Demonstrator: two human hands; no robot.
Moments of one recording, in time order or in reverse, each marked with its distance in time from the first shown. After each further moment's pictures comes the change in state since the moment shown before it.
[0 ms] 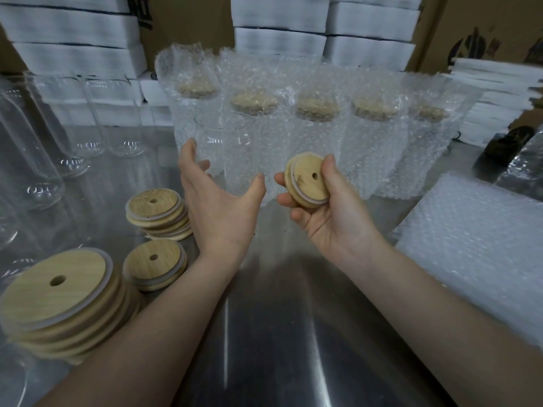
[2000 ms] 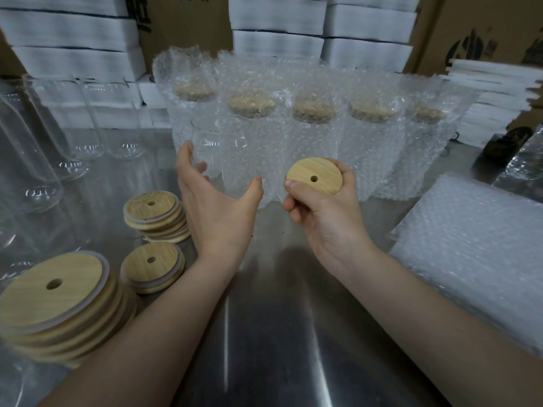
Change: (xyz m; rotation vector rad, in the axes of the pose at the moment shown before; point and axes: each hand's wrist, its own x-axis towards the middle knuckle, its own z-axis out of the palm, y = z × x) left_hand -0.001 -0.002 0.002 -0.012 0.018 -0.015; right_hand -0.001 0.008 0.007 -0.098 0.184 -0.214
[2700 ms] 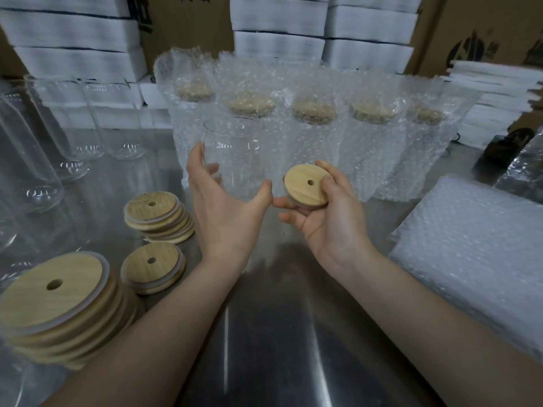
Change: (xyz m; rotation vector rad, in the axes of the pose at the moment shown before) left_hand -0.004 -0.001 0.004 -0.013 -0.047 0.029; right_hand 0.002 0.001 -0.004 0.163 -0.028 0.122
